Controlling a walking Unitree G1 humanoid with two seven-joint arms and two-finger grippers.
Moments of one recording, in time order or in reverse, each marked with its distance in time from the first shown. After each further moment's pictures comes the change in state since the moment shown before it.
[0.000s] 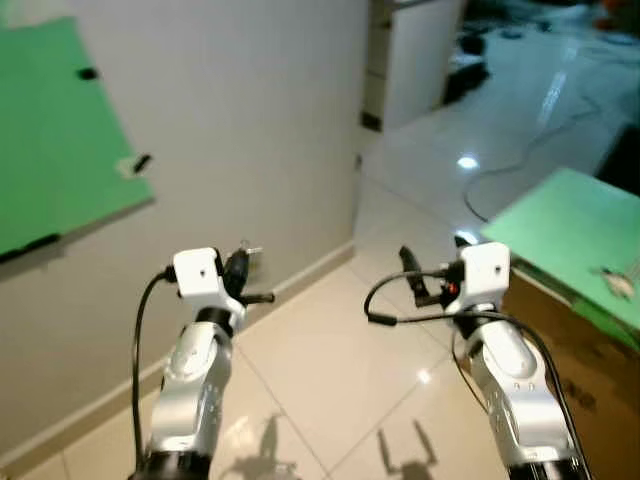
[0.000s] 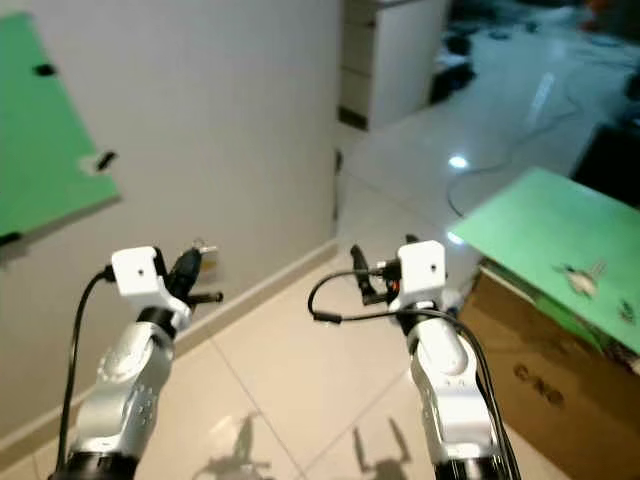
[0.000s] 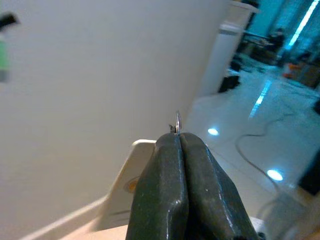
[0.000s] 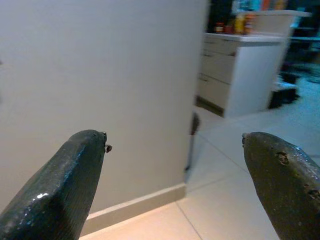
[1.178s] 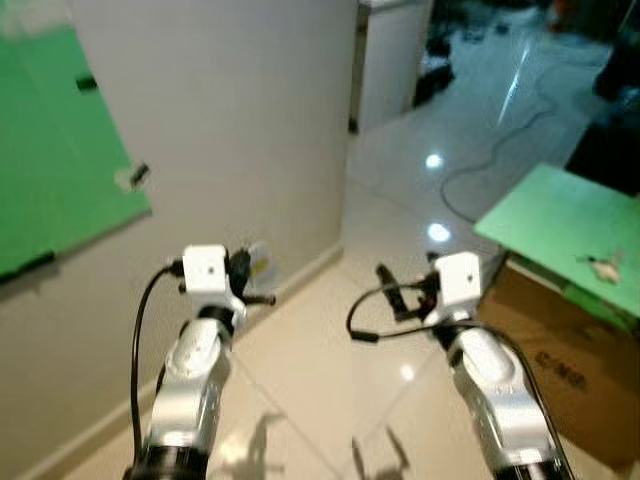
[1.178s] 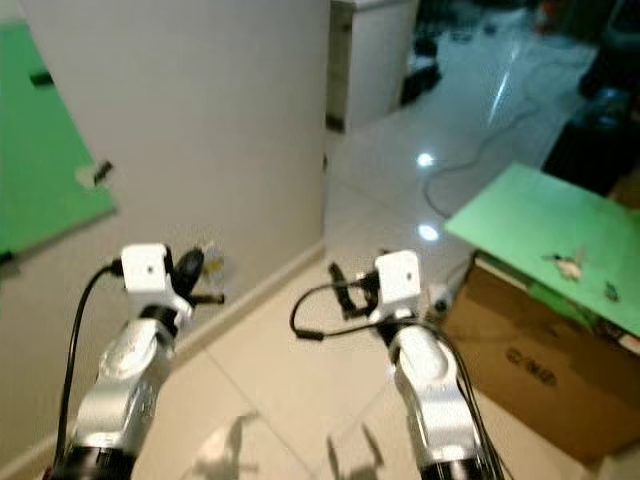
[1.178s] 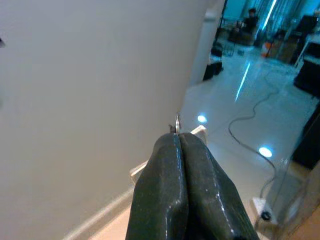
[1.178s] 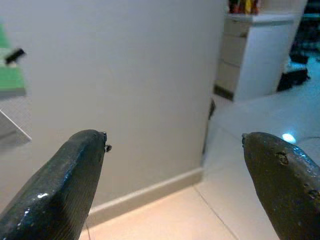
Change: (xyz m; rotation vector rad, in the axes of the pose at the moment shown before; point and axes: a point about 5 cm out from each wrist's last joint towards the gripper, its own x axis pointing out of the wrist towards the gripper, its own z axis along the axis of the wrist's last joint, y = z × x) left arm 0.006 -0.008 0.001 0.087 0.015 -0.030; right arm 0.003 0.018 -0.013 0.054 0.073 0.076
